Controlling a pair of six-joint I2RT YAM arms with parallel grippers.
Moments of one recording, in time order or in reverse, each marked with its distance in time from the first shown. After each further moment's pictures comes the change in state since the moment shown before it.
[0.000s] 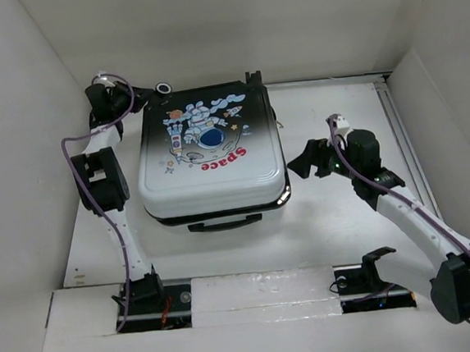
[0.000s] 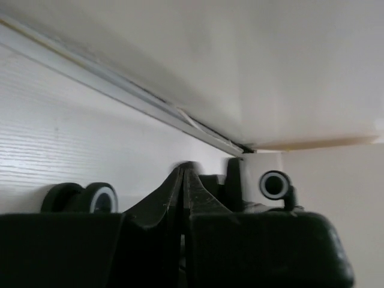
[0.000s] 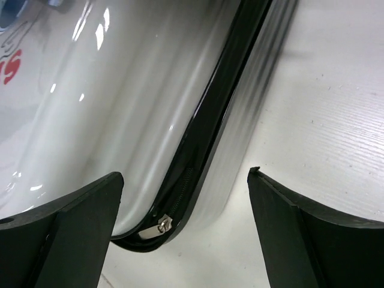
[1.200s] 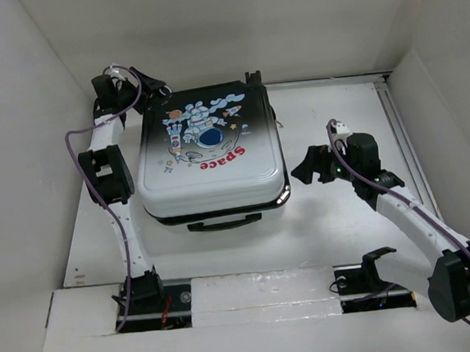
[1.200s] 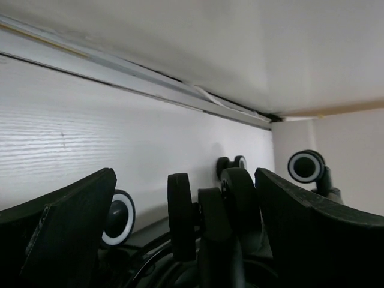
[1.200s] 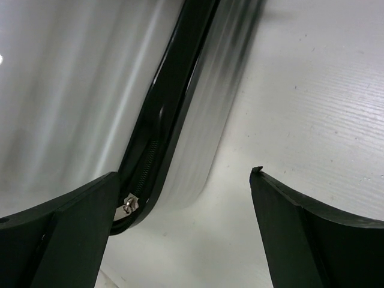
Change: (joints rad) left arm -0.027 0.135 0.313 -0.347 0.050 0.251; right arm -0.039 -0.014 -0.028 -0.085 -0.006 -0.041
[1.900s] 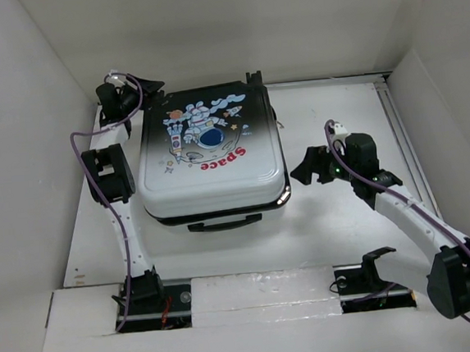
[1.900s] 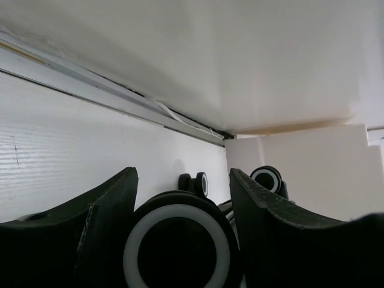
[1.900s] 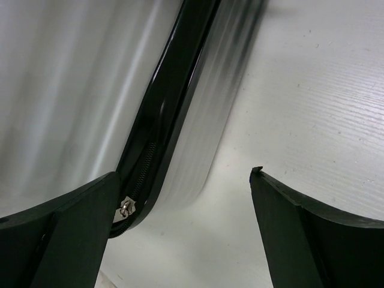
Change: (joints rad) left arm -0.001 0.029 -0.142 0.415 0.041 -0.341; right arm 0.000 0.027 -0.010 0.019 -0.014 -0.012
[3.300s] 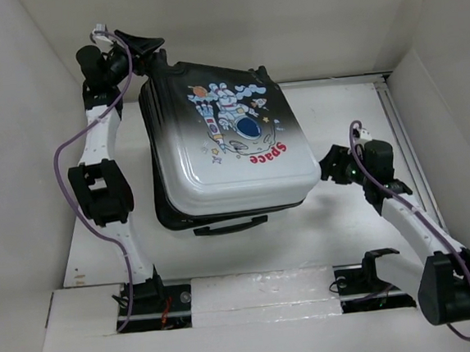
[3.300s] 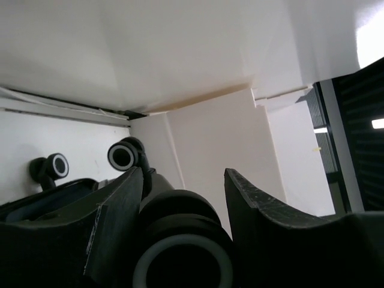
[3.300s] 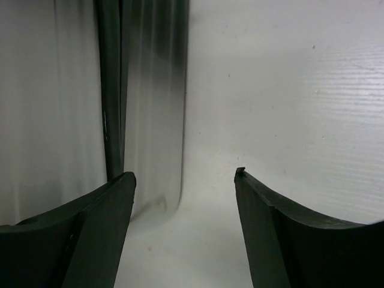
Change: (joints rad) left arm -0.063 -0.388 0.022 -0.116 0.060 -0.269; right arm -0.192 -0.051 -0.108 0.074 0.003 0.127
